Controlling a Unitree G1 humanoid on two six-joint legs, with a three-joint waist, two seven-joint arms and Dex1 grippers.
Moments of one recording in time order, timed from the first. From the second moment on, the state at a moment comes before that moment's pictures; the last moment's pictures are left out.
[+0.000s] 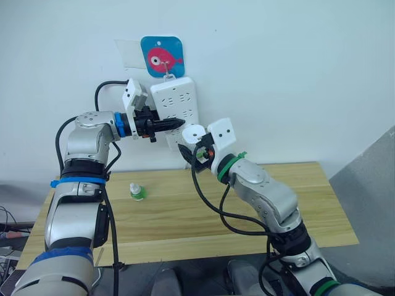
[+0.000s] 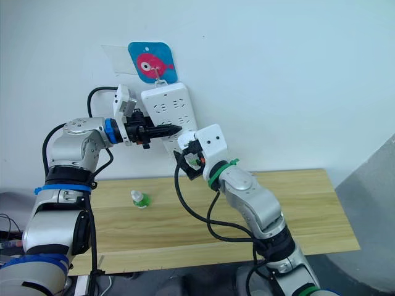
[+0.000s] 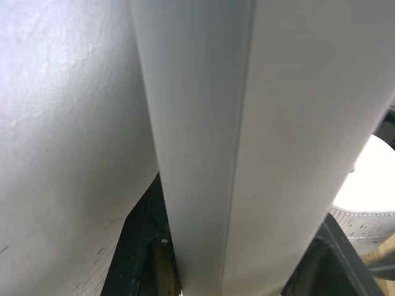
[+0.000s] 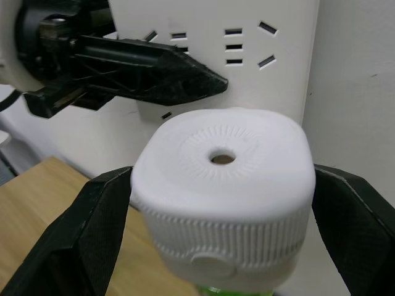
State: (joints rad) left arm -0.94 0.58 0.05 0.63 -0.30 0.30 -1.29; right arm -0.56 0.01 0.34 -0.25 0.23 0.73 0.08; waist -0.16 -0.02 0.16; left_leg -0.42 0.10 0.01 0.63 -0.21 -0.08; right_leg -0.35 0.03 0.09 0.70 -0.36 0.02
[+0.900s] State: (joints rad) left arm -0.93 0.54 0.06 0.69 -0.31 0.17 -1.22; right arm -0.46 -0.13 0.24 -0.51 0.23 0.82 0.22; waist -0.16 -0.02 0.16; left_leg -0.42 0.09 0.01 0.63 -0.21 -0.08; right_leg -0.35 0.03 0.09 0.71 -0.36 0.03
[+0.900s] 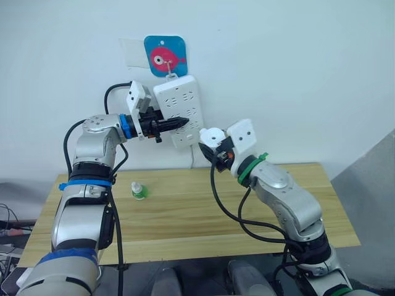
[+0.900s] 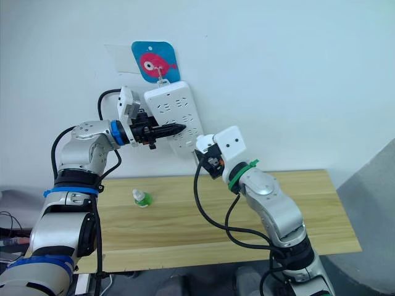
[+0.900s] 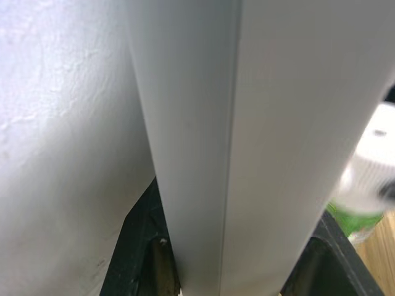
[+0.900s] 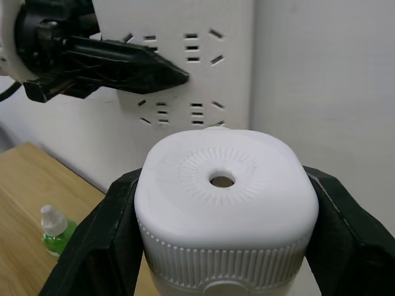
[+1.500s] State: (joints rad) left arm -0.49 0.60 0.11 0.45 -0.32 0.21 -1.12; right arm -0.31 -0.07 -0.12 -0.43 0.54 0.74 0.34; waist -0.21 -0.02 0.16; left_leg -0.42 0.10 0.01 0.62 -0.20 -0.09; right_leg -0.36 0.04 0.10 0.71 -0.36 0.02
